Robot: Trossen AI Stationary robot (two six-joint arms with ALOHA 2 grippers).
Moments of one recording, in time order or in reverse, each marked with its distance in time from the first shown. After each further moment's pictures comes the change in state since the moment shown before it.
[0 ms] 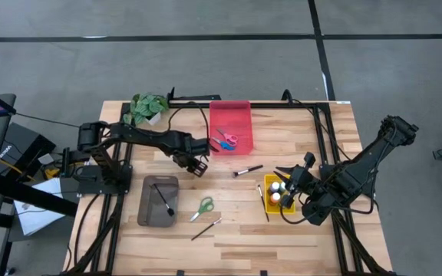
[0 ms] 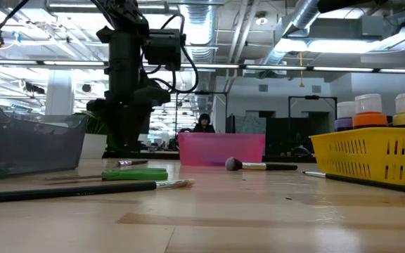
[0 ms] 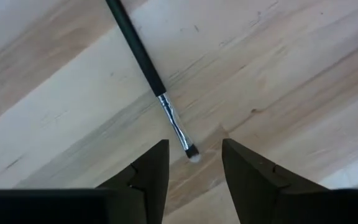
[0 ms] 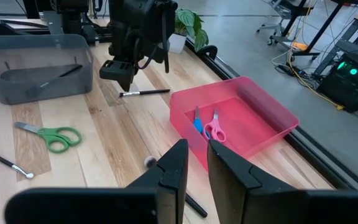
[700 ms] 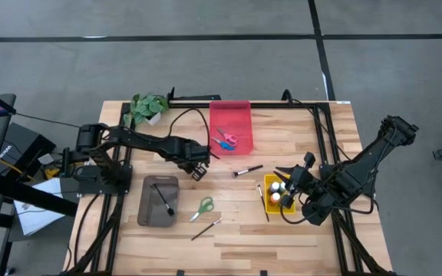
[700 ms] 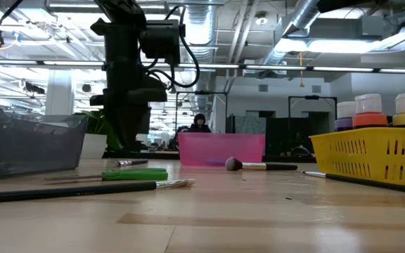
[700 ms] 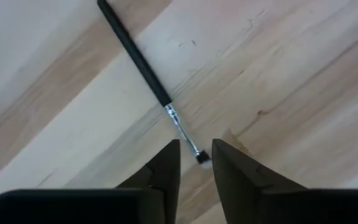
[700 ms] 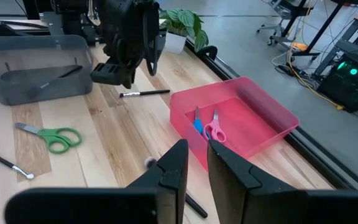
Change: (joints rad) left arm -0.071 -0.009 0.000 -0.004 -0.152 0.055; right arm 0.000 0.000 0.000 0.002 0.001 0.000
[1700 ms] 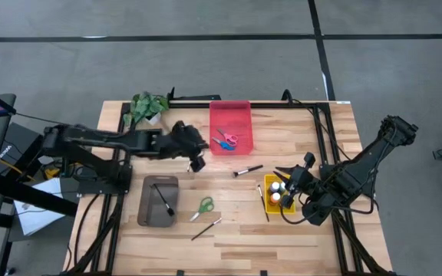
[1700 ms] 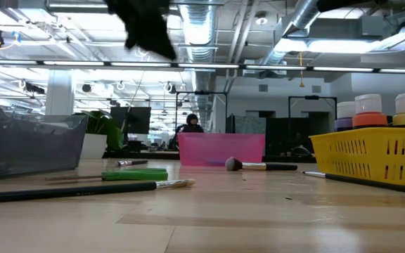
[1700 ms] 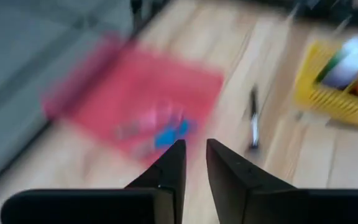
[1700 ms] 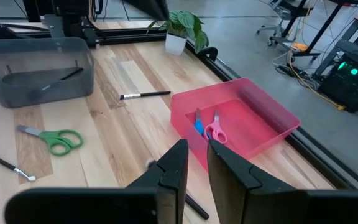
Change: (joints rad) left arm -0.090 -0.377 0.001 0.367 -0.228 0.471; right arm -0.001 0.000 0.000 0.009 0.004 0.000
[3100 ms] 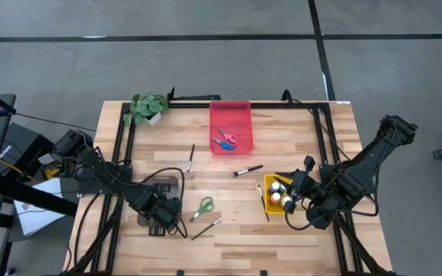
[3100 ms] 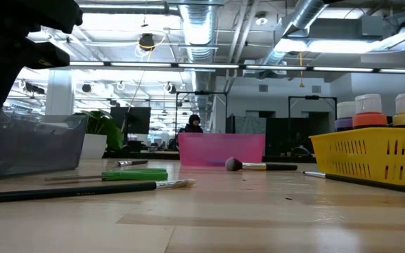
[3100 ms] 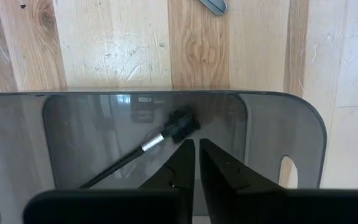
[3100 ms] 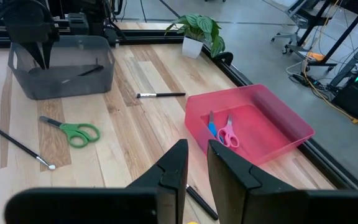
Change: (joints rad) left arm -0.592 0.207 -0.064 -0.474 0.334 -0.260; right arm 0.048 0.000 0.000 0.041 -0.011 -0.062
